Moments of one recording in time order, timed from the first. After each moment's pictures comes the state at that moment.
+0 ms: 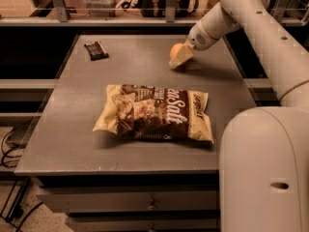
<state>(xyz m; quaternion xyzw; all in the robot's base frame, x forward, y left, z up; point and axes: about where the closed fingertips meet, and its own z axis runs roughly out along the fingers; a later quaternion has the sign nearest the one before) 0.776 -0.089 0.848 -0.48 0.81 0.15 0.29</state>
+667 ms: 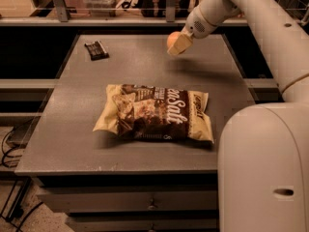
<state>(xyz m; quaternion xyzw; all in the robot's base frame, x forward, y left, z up) 0.769 -0.078 0.893 -0.51 0.79 0.12 0.31</state>
